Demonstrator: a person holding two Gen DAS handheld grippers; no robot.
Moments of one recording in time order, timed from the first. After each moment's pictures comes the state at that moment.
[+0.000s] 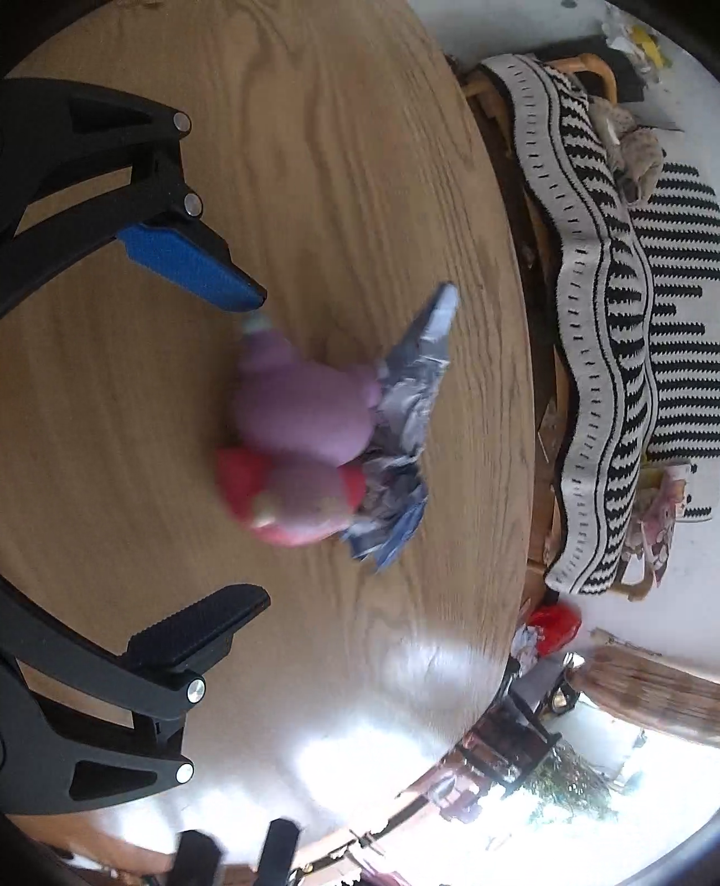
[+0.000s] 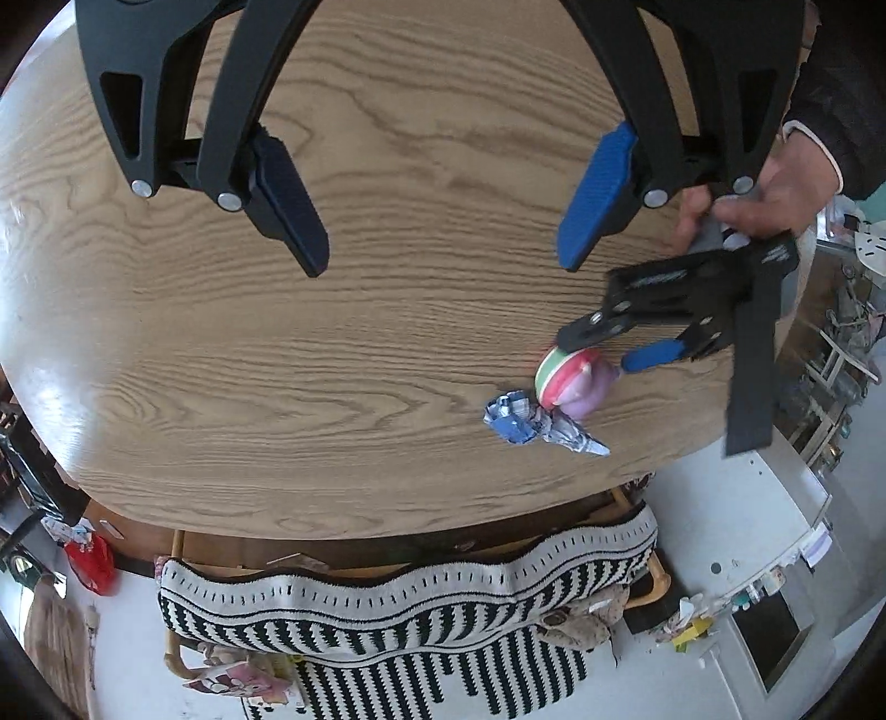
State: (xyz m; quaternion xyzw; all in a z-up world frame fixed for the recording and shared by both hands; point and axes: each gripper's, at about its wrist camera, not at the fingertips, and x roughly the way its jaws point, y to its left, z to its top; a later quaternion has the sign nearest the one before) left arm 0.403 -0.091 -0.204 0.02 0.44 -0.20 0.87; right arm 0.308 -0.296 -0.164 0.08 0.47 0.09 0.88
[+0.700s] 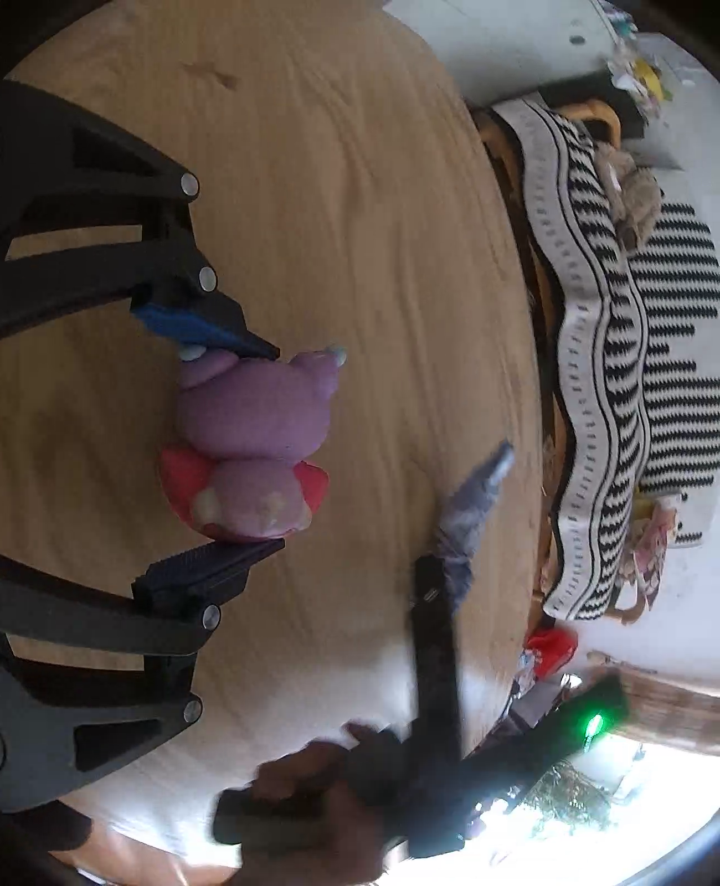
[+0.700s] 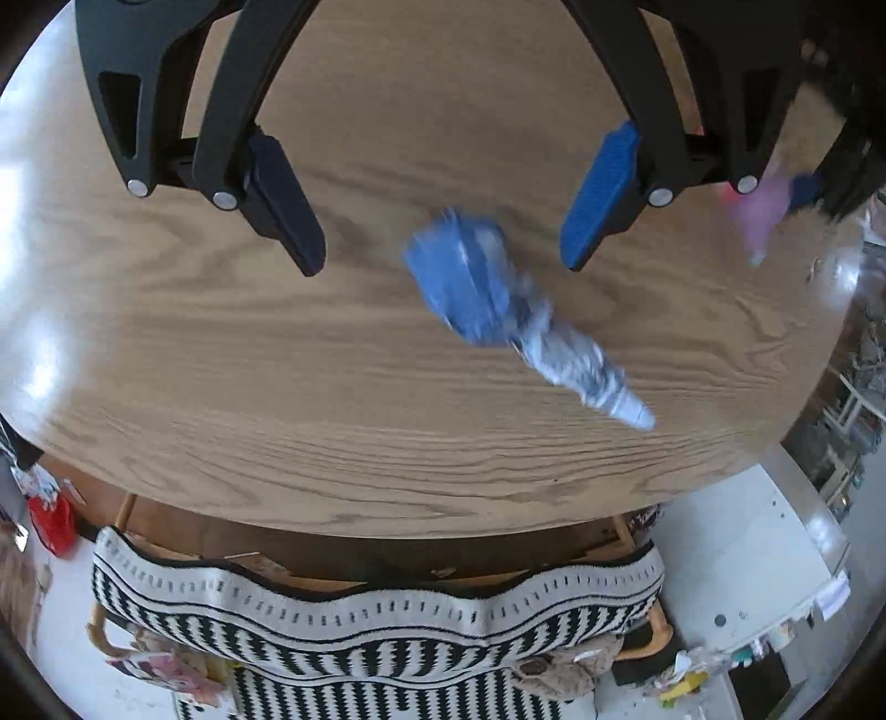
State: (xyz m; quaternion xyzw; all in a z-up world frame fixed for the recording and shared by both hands) left arm 0.340 -0.008 -0.191 0.03 0.44 -0.16 0.88; right arm 0.467 -0.197 -0.218 0.01 0.50 0.10 0.86
